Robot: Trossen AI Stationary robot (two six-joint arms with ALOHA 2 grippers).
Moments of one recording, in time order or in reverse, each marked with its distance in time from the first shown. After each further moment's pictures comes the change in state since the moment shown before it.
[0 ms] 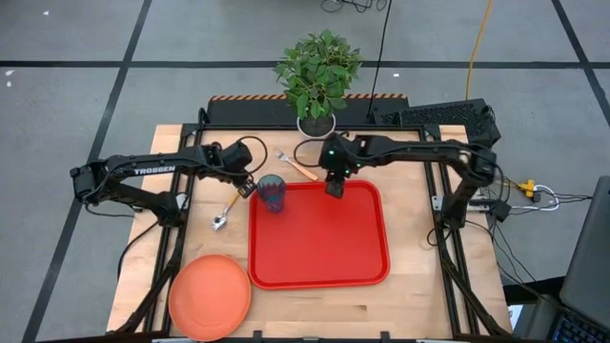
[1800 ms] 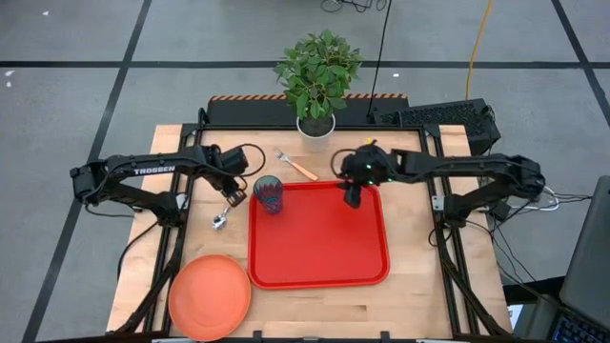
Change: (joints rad) left arm 0.004 0.000 0.000 -0.225 0.130 0.015; right arm 0.101 -0.381 -0.341 0.294 0.050 0.107
